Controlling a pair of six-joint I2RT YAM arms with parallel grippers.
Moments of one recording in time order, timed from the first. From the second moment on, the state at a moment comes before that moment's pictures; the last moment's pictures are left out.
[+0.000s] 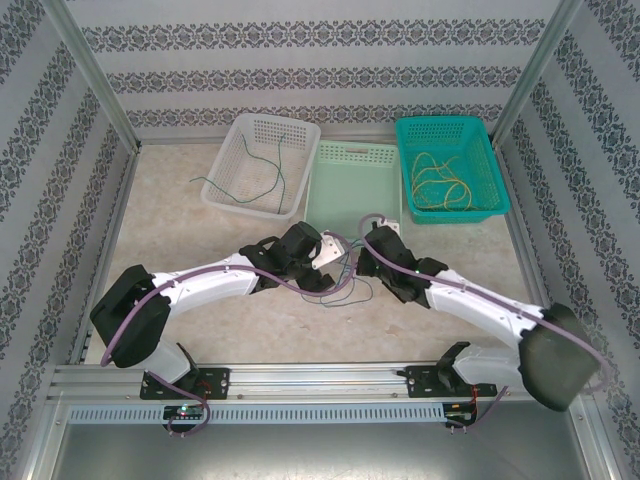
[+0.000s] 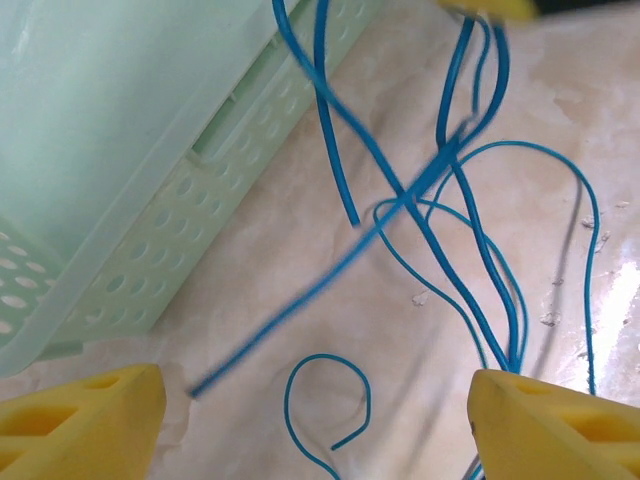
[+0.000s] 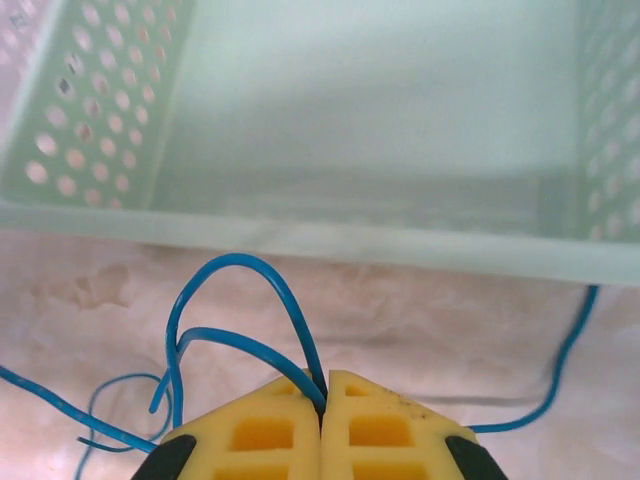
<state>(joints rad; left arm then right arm) -0.82 1.55 0.96 -0.27 0.00 0.25 0.69 1.18 0.67 -0.28 0.24 0.67</state>
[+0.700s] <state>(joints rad) -0.82 1.64 1.06 -0.18 0.22 0.12 0.69 0.96 0.66 -0.29 0.28 0.61</state>
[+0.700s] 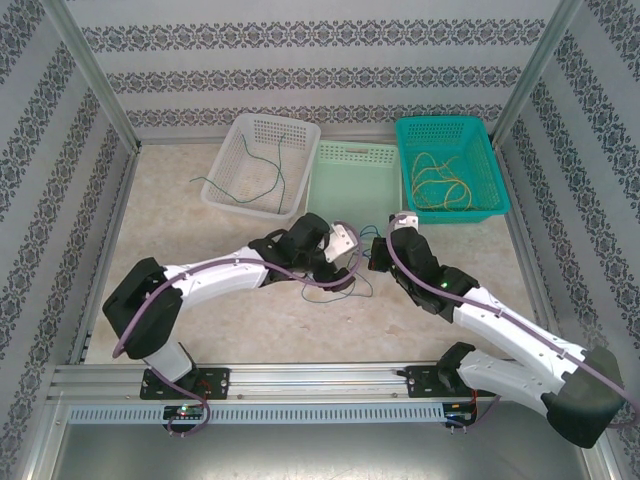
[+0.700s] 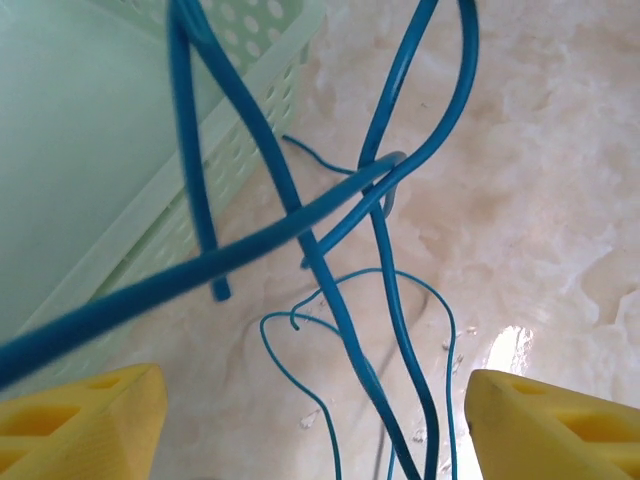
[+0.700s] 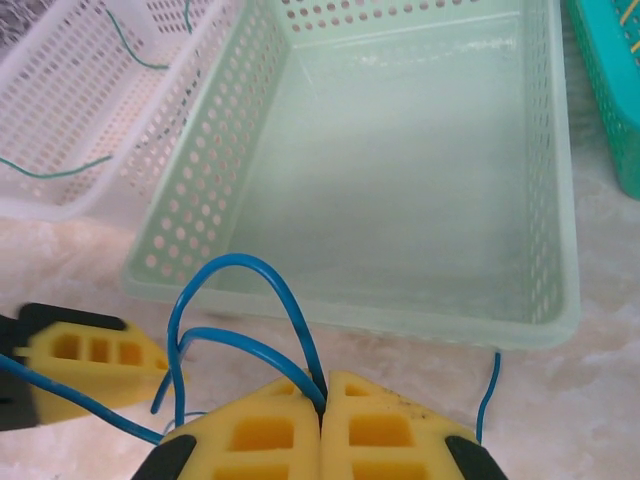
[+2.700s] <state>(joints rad) -0.72 1.52 1.05 -0.11 0.26 -0.14 0.68 1.04 0.55 -0.34 0.17 0.39</state>
